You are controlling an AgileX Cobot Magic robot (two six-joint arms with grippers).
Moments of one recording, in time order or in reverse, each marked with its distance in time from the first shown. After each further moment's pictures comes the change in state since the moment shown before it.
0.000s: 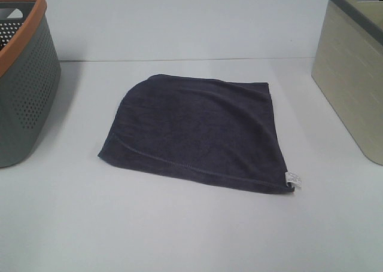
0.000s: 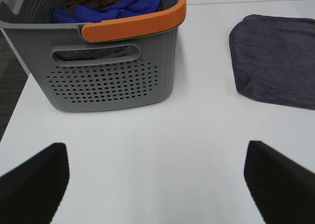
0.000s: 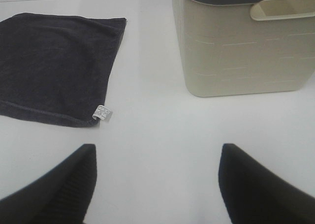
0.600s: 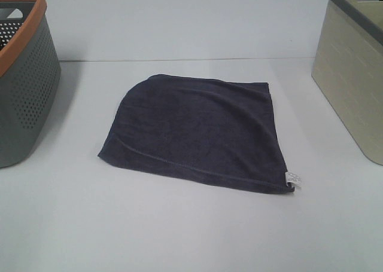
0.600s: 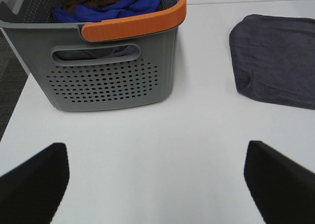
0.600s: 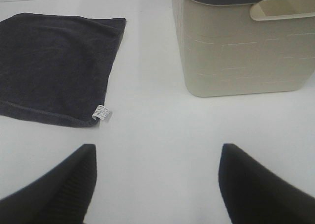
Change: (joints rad) left arm 0.000 0.000 0.001 0.000 -0.001 -0.001; right arm 0.000 0.000 0.000 -0.001 -0.001 0.000
